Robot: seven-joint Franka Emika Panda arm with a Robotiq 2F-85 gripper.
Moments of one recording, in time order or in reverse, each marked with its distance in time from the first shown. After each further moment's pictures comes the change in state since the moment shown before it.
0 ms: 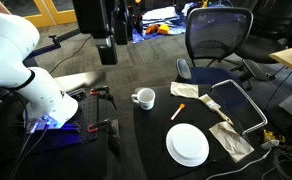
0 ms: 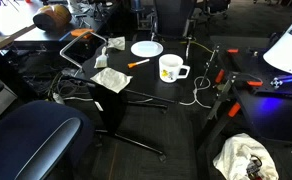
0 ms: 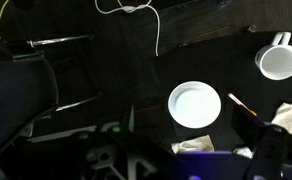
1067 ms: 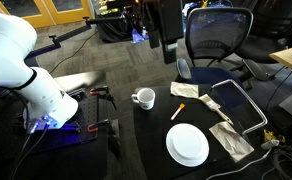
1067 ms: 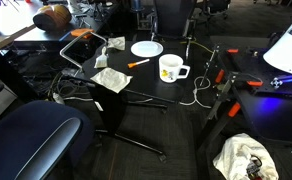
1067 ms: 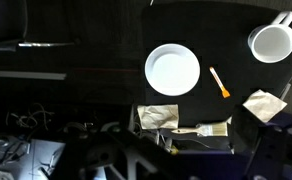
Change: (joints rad) arm 0.110 0.114 -0.042 -0.032 0.016 0.288 -0.180
